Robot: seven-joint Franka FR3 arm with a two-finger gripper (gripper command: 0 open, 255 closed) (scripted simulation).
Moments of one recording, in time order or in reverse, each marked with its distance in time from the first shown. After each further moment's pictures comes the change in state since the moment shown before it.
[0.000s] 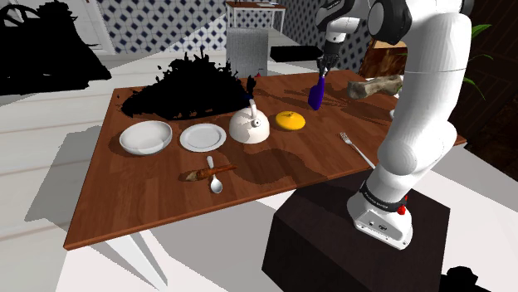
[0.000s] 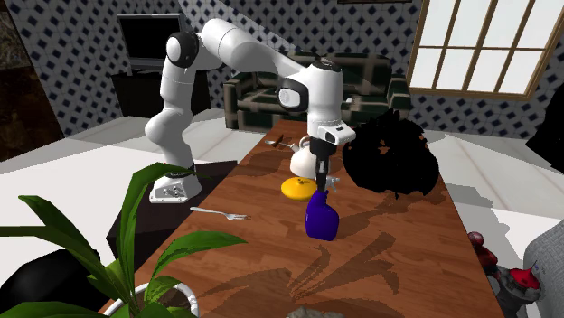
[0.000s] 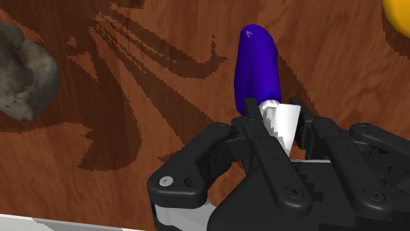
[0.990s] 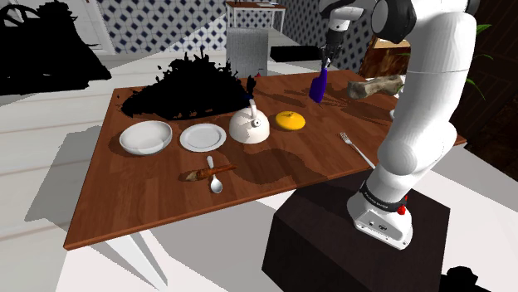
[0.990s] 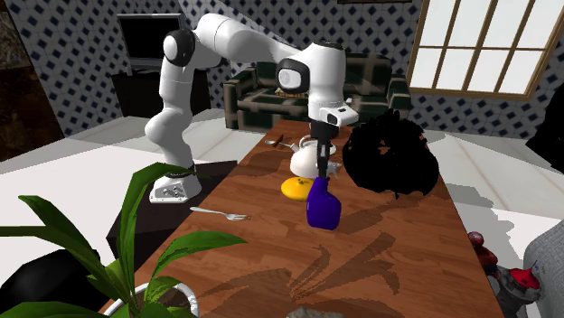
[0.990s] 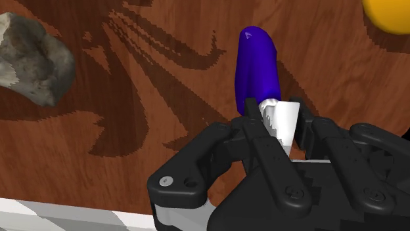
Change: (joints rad) arm 0.001 -0.028 -0.009 0.085 -0.020 -0.109 0.016
